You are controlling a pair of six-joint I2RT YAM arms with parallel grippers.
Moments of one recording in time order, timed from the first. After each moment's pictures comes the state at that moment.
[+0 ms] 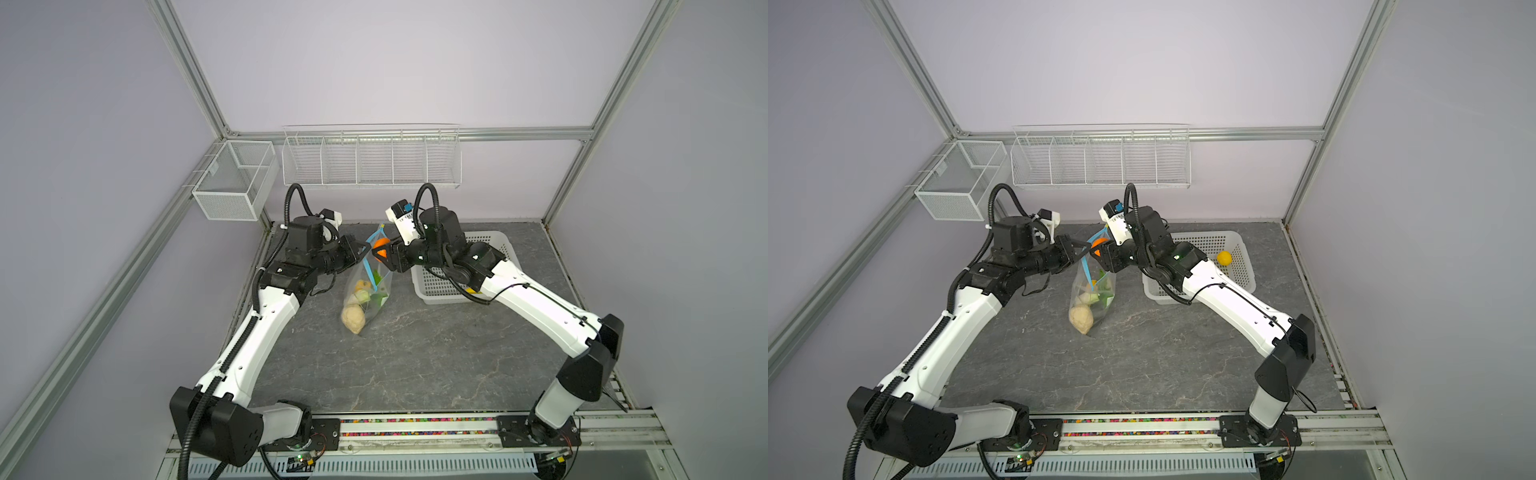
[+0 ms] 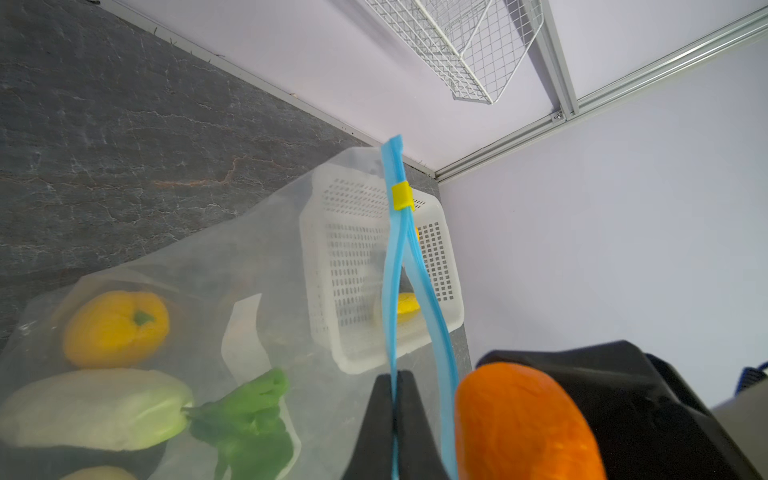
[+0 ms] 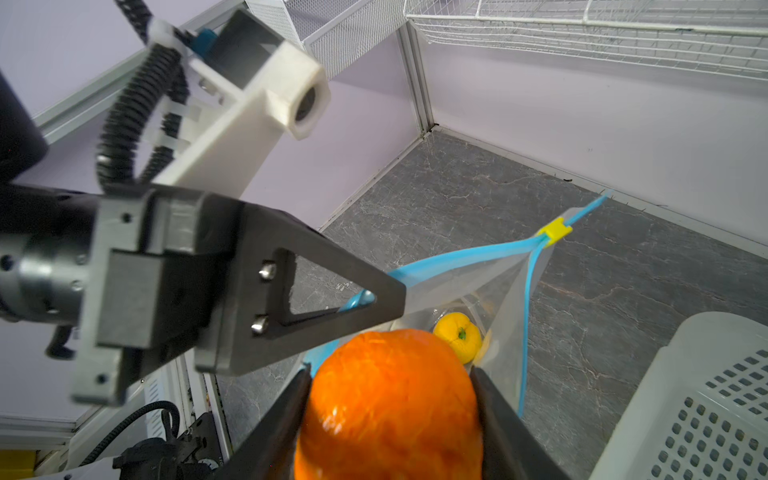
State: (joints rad) left arm -0.32 1.28 1.28 -0.45 0.49 -0.73; right arm 0.83 1.70 1.74 -0.46 -0.20 0.26
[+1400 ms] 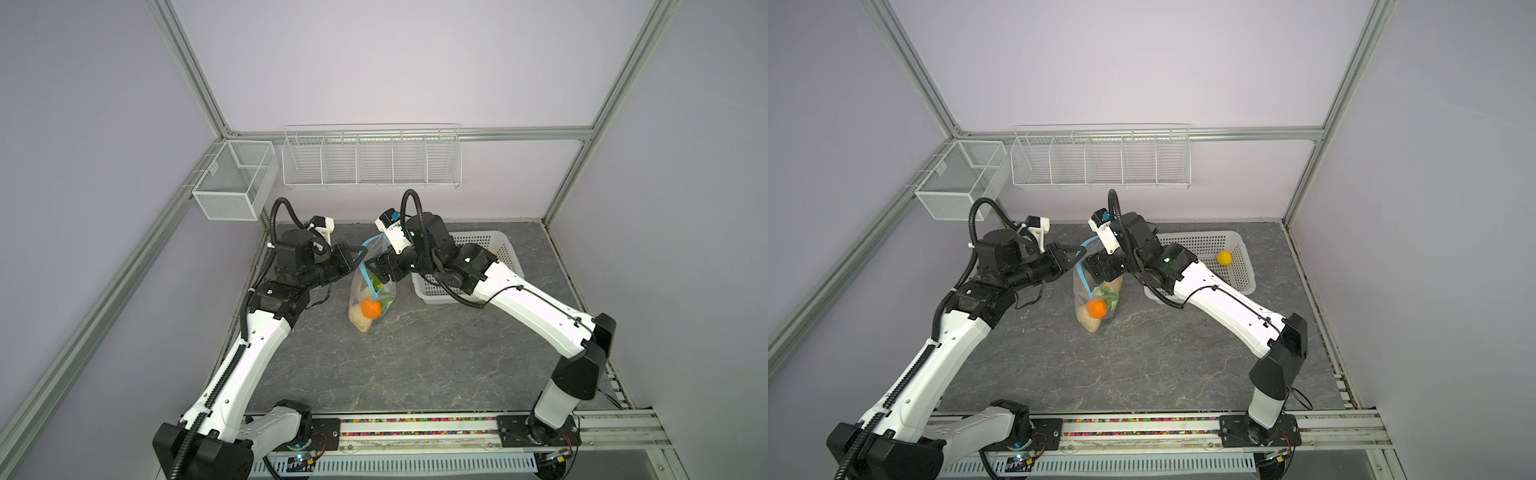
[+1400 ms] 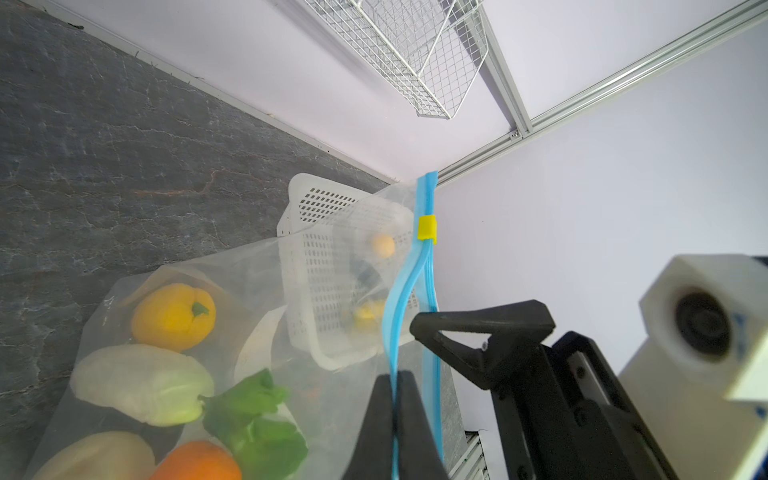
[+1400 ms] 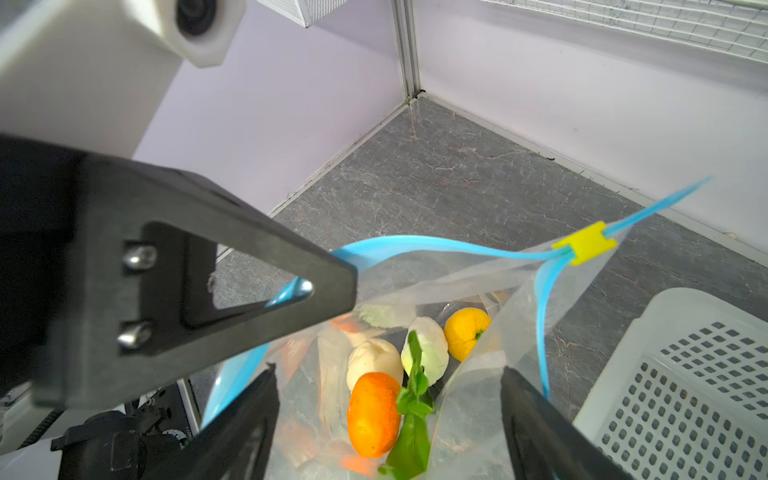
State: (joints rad) left arm -0.32 1.14 1.14 -0.34 0.50 -0.80; right arm 0.90 1.73 1.82 -0.62 -0.07 0.19
